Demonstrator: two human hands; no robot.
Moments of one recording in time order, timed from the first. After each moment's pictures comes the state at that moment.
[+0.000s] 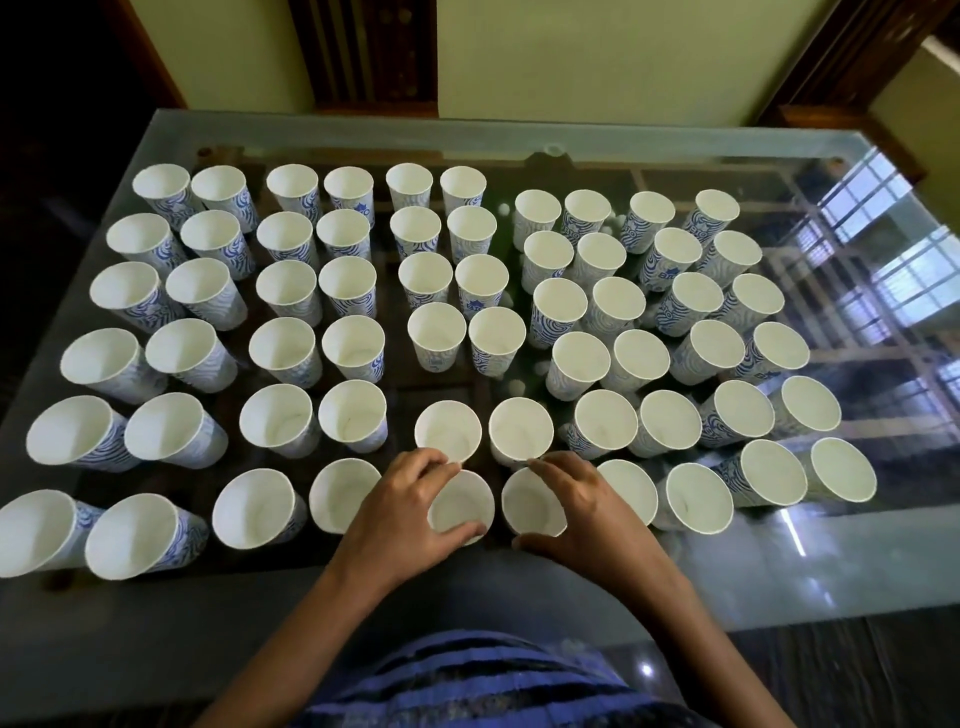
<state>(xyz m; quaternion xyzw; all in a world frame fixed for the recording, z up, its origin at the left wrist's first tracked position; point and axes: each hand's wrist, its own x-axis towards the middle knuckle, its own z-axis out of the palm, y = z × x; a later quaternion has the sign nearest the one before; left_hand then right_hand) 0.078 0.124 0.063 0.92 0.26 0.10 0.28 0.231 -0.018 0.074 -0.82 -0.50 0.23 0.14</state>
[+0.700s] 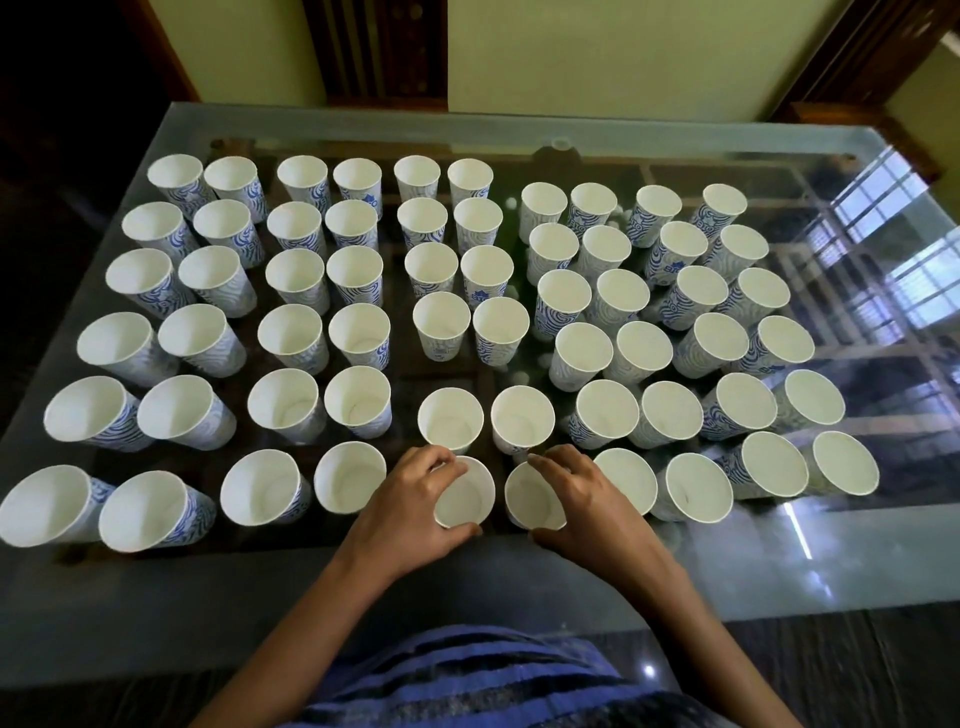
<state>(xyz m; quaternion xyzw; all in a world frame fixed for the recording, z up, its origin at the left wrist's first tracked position) 0.074 0.117 0.052 0.92 0.25 0.07 0.31 0.231 -0.026 0.069 -0.82 -0.52 0.22 0.10</state>
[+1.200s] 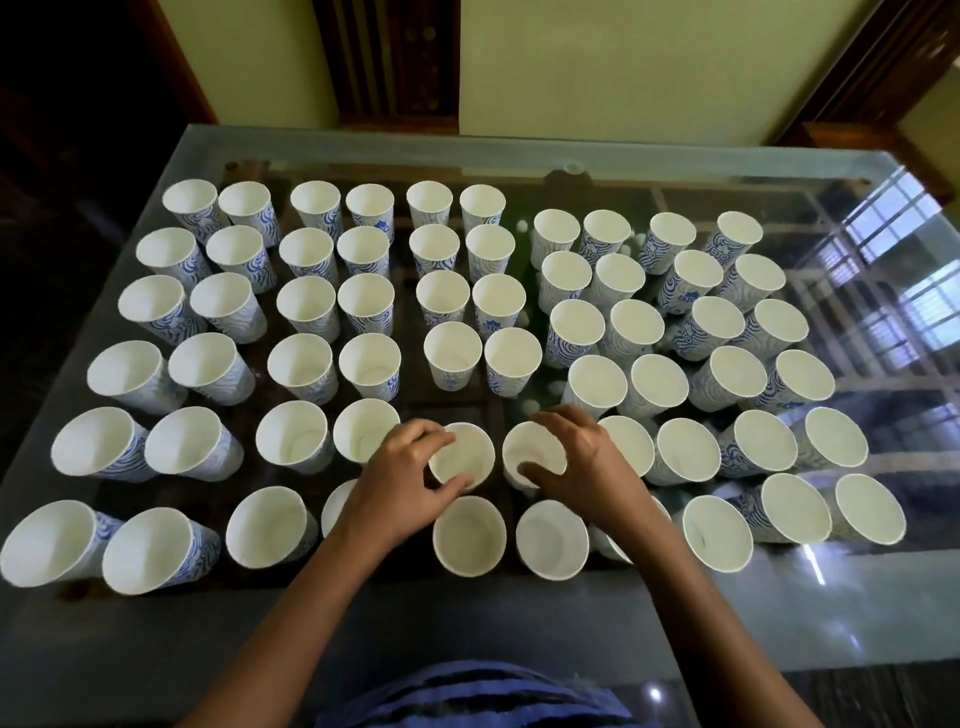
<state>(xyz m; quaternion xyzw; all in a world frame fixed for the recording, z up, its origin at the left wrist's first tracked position) 0.104 0.169 0.063 0.89 0.31 0.12 0.31 0.269 0.039 0.085 -0.82 -0.49 0.18 0.22</state>
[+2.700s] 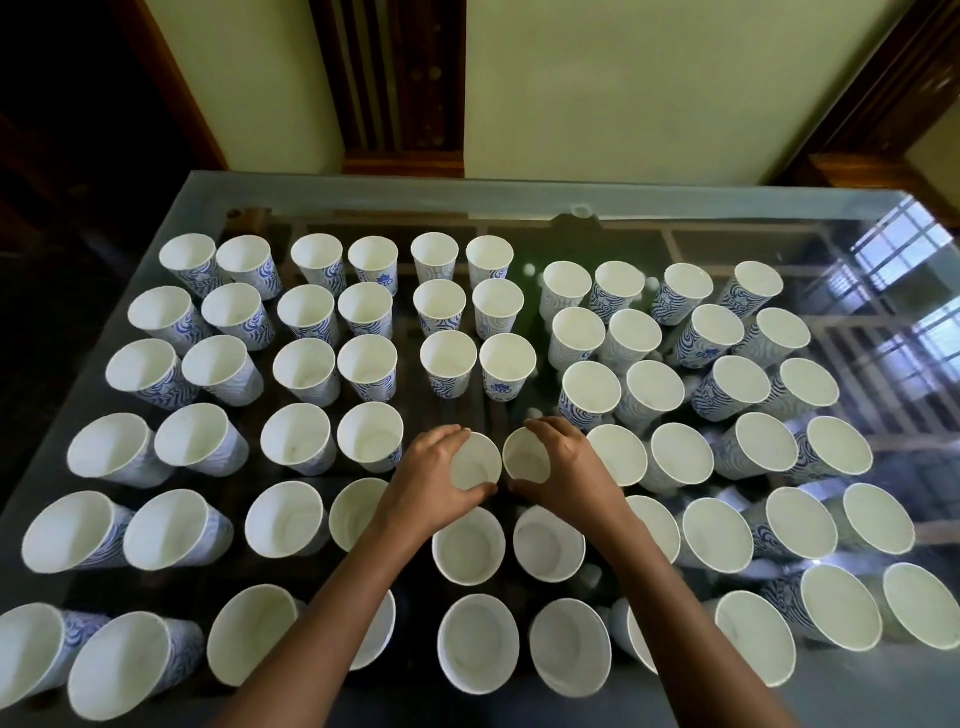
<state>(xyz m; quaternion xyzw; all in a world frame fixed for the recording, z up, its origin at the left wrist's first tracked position) 0.178 0.228 0.041 0.88 0.34 0.08 0.33 0.312 0.115 0.065 -0.84 -0.46 0.21 0.19</state>
